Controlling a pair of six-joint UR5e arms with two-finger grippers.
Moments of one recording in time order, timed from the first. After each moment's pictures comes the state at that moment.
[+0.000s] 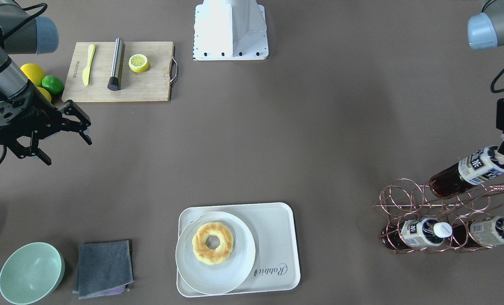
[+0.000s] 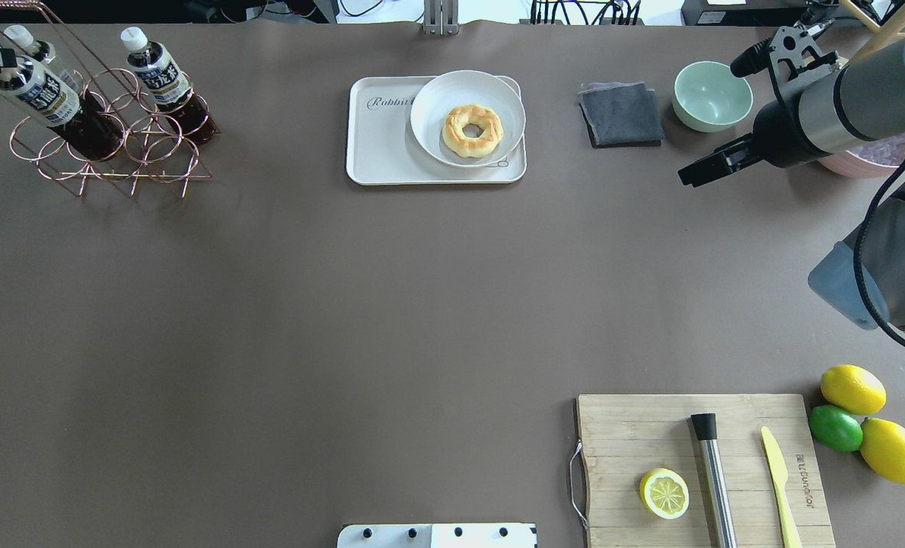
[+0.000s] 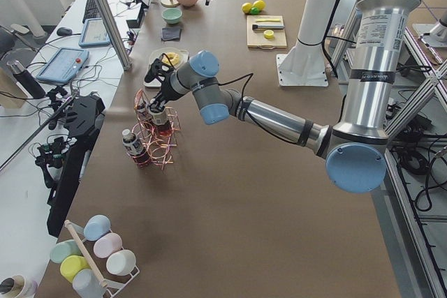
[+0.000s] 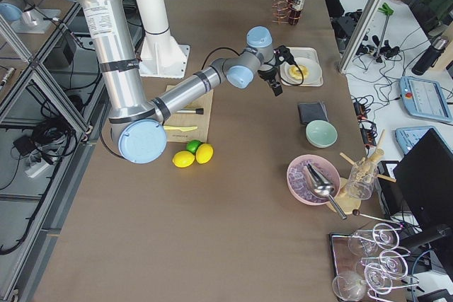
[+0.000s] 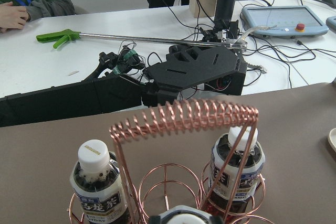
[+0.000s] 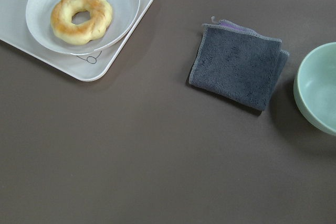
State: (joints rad) left arm -1.27 -1.68 -1.83 -2.34 -1.99 -0.74; right arm 0.98 -1.33 1.86 -1.18 2.09 0.49
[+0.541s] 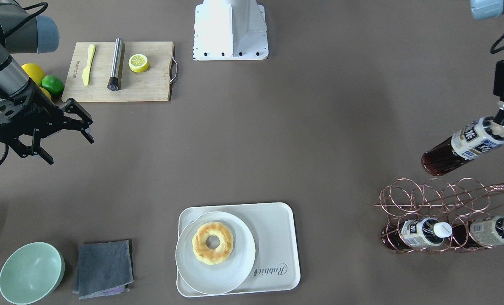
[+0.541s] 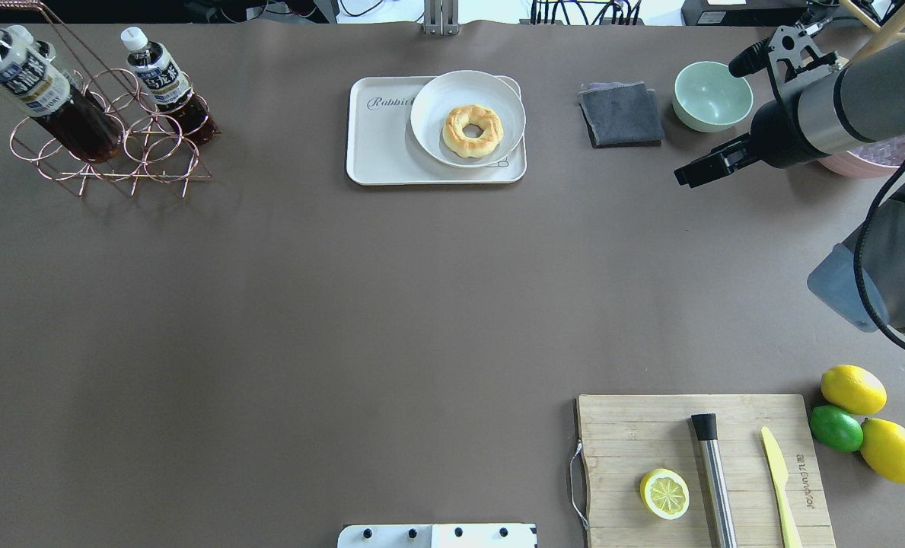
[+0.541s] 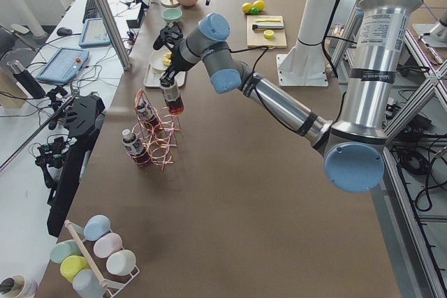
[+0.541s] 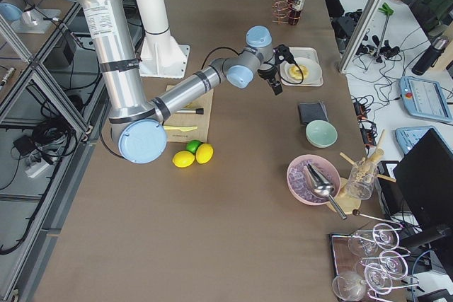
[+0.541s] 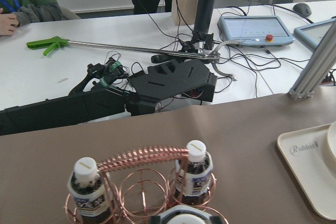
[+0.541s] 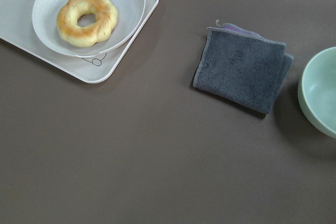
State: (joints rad) left arm -1.27 -1.70 -2.02 -2.13 -2.06 -0.69; right arm 0.97 -1.33 1.87 -1.16 2.09 0.50
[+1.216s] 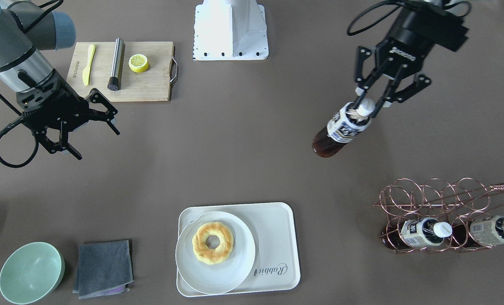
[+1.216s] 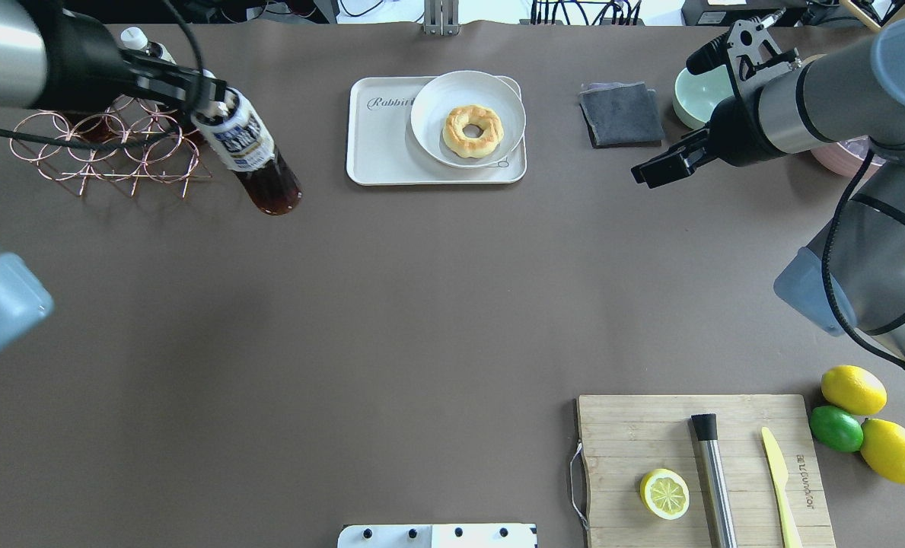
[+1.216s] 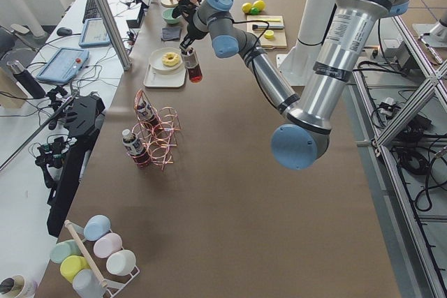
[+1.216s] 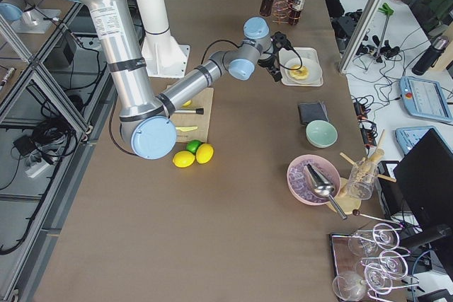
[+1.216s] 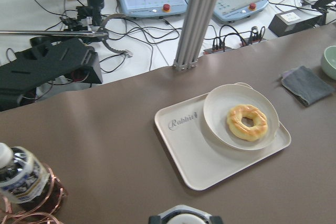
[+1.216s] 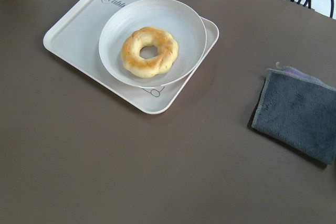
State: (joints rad) left arm -0.92 -1.96 -2.08 -1.94 -1.90 -0.71; right arm 0.92 -1.27 1.87 -1.12 2.08 0.50
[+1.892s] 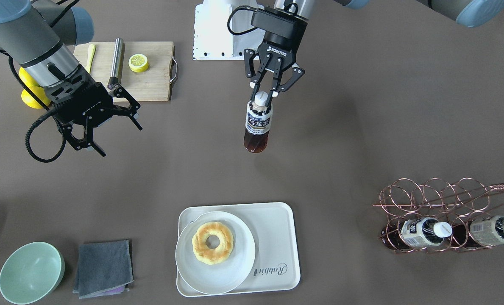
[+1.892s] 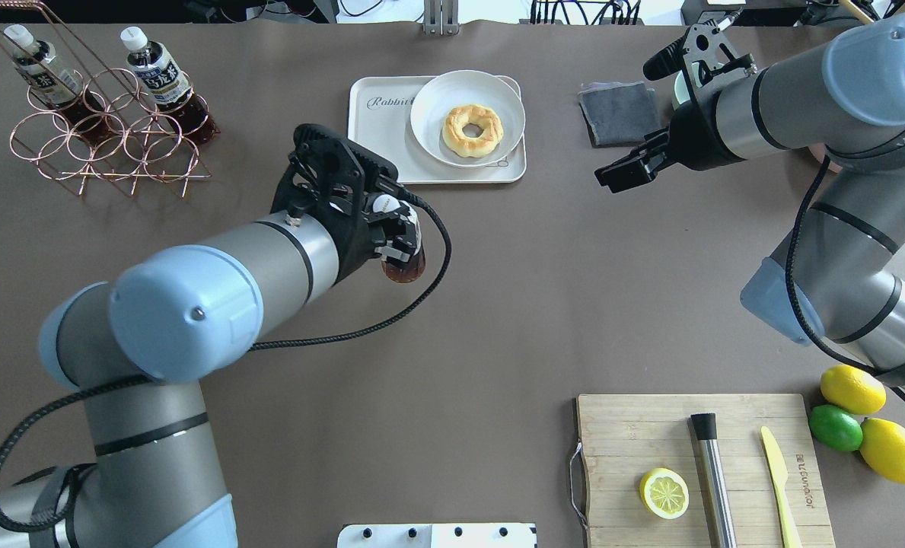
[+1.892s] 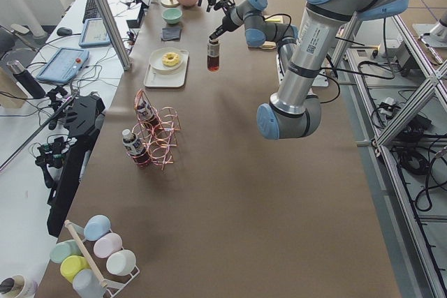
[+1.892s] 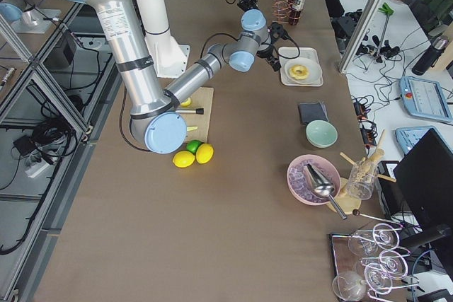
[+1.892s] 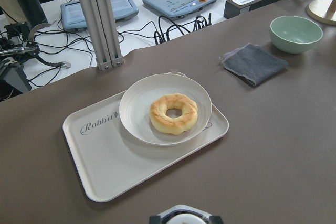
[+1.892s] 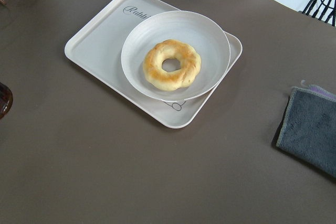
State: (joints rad) left arm -0.43 -2.13 -2.03 -1.83 -1.29 -0.73; right arm 0.87 -1.22 1.88 -1.12 2.03 0.50
